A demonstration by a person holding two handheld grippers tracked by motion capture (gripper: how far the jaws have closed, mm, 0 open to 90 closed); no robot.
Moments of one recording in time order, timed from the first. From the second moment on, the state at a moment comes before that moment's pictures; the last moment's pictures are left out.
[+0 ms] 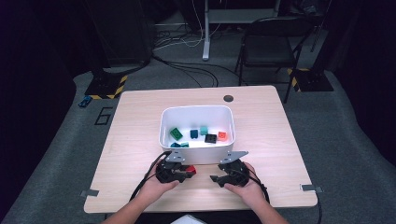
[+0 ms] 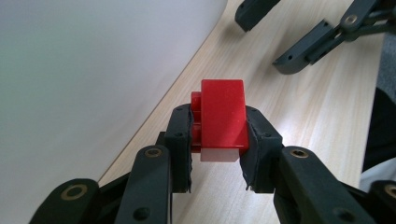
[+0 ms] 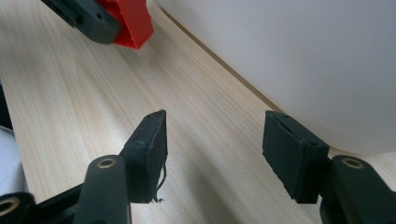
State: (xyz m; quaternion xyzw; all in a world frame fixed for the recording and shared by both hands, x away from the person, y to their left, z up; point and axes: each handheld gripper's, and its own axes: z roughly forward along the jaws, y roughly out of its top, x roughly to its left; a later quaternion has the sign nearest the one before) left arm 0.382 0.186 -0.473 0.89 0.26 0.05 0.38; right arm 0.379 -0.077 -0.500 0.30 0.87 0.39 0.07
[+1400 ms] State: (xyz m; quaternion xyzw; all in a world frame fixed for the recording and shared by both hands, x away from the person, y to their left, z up) left arm 0.440 0.197 -0.349 0.87 0.26 0.05 0.42; right arm 0.380 -0.078 -0.500 0.31 0.87 0.39 0.07
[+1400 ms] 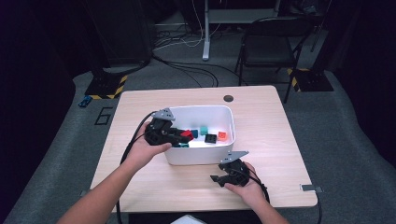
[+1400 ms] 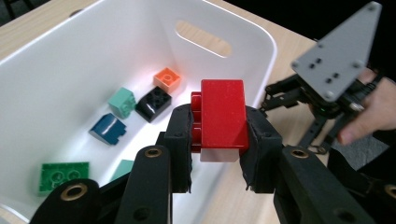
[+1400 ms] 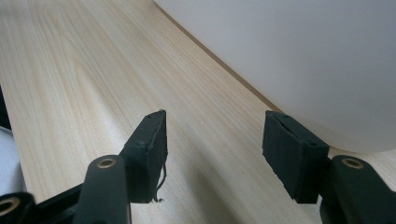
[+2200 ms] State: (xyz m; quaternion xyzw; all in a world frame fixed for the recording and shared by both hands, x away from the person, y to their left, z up) left arm 0.509 0.171 -0.358 0.86 0.30 0.06 0.41; right arm 0.381 -0.081 -0.500 0.31 0.87 0.39 0.07
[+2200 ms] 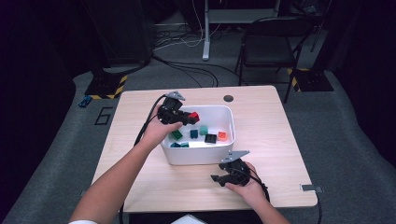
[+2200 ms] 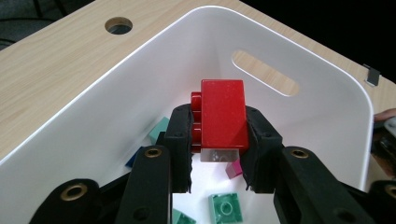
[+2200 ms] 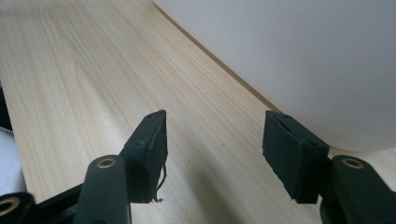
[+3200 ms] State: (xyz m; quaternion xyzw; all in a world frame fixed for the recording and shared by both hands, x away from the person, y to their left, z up) left arm 0.545 0.121 -0.405 0.88 0.29 0.06 0.37; right arm 0.381 -0.081 -0.501 0.31 0.86 0.39 0.06
